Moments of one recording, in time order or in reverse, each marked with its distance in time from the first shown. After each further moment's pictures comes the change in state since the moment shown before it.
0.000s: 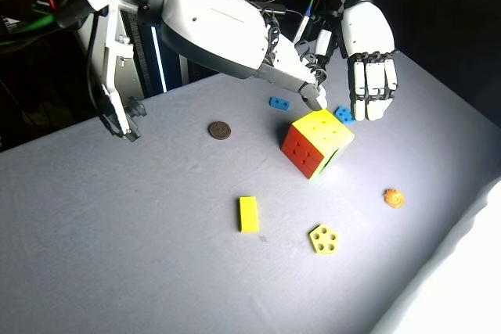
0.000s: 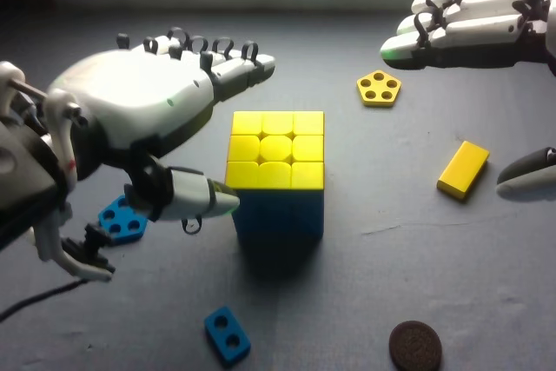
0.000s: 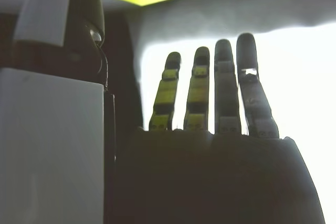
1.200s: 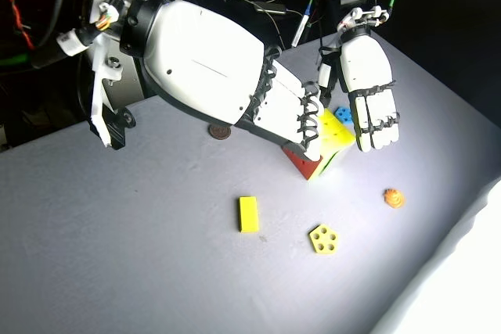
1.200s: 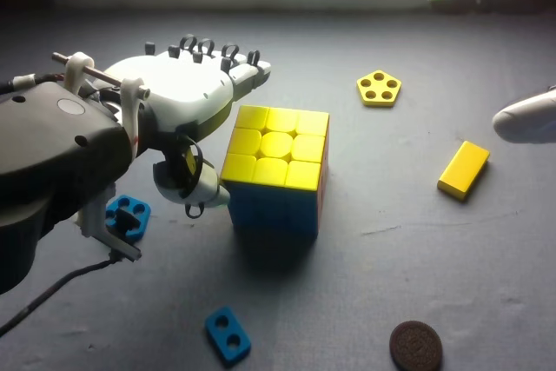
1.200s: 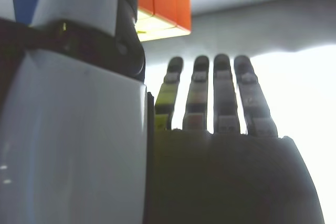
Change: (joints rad) left arm -0.051 -0.183 0.156 -0.389 -0.045 0.388; right arm -0.043 -0.014 0.049 0.012 -0.147 0.291
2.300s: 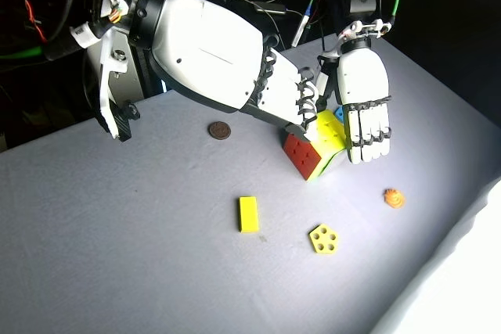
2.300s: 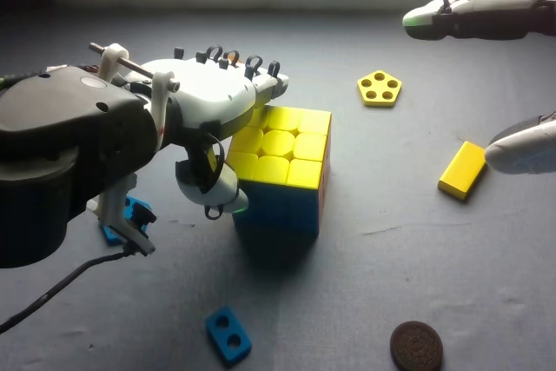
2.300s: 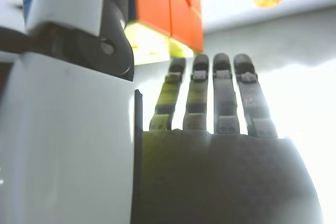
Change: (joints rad) left arm -0.039 -0.066 0.074 -0.178 0.082 0.195; right arm 0.000 -0.001 -0.018 -0.002 0.059 -0.041
